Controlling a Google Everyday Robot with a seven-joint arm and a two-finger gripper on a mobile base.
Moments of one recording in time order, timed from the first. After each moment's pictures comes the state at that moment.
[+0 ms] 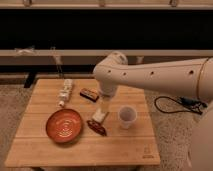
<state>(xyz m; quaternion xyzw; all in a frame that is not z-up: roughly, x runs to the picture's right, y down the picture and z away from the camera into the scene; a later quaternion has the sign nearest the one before) 0.002 0.053 0.717 -0.24 -0.02 0.08 0.97</state>
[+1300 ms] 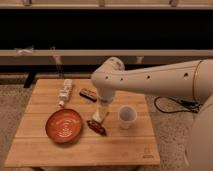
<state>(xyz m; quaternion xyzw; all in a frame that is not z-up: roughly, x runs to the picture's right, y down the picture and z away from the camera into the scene) -0.010 0.100 0.720 -0.27 -0.01 0.10 0.96</state>
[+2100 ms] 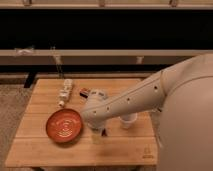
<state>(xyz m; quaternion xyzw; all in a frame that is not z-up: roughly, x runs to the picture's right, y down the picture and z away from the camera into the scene) -0.041 0.223 0.752 -0.29 0.03 0.07 0.95</state>
